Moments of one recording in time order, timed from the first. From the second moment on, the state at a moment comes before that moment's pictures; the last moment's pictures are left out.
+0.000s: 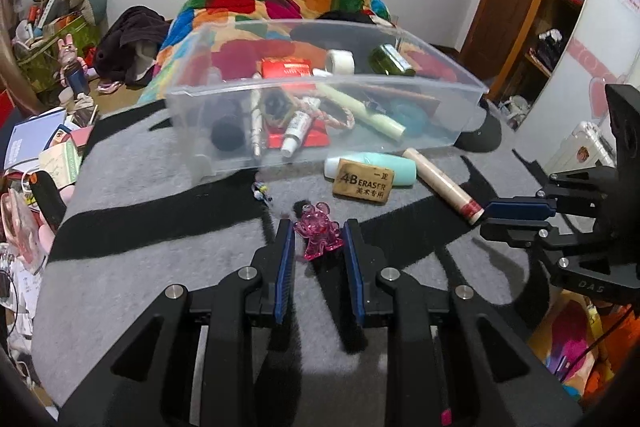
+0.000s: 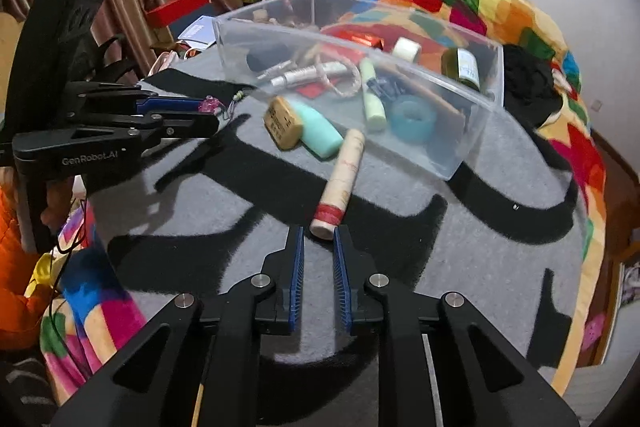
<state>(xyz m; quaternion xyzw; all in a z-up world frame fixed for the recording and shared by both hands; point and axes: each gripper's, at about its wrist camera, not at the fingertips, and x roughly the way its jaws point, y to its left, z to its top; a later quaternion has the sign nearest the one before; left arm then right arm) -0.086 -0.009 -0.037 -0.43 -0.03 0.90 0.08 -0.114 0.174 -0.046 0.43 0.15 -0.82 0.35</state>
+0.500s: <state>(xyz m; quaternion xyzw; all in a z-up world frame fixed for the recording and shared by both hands) -0.082 -0.016 0.004 -0.38 -0.05 0.92 0.07 -0.150 0.154 -0.057 0.45 0.12 -0.84 0.28</state>
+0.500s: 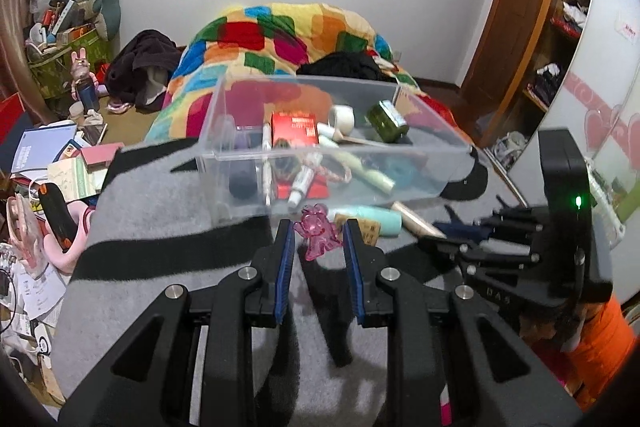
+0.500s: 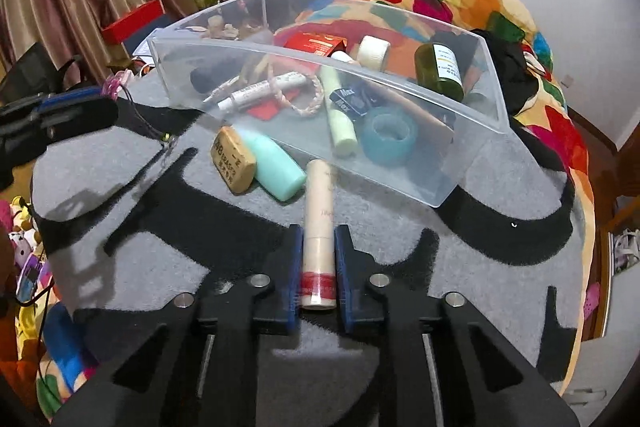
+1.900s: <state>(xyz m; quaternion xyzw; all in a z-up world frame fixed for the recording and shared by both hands) -0.194 -0.063 0.000 -0.40 -0.13 0.91 0.02 -0.239 0.134 -0.010 0.43 0.02 -0.87 0.25</state>
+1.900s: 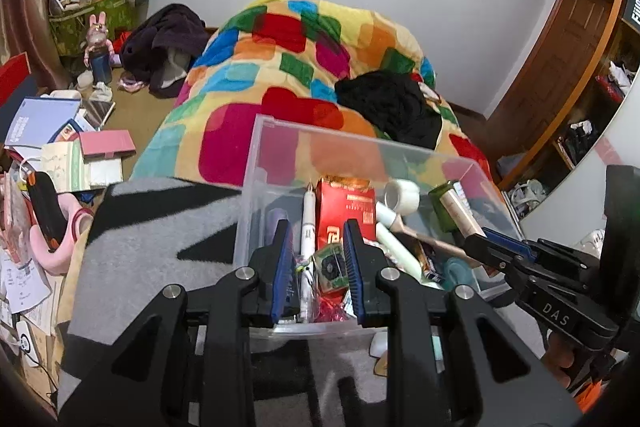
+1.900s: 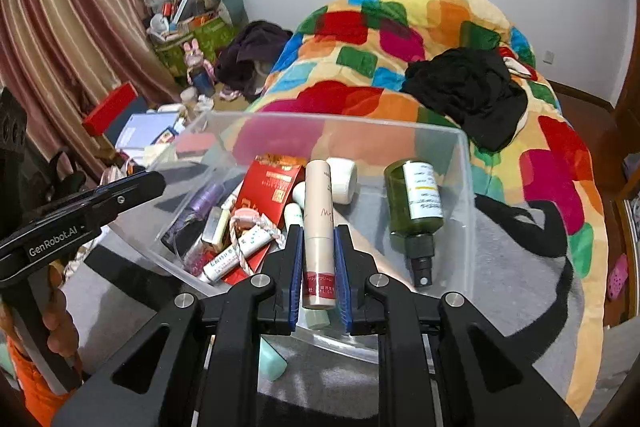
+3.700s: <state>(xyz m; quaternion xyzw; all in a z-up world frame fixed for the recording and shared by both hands) -0.130 0.013 -0.052 -0.46 0.01 0.88 0.11 -0.172 0.129 -0.054 0.45 0.15 -0.82 0.32</state>
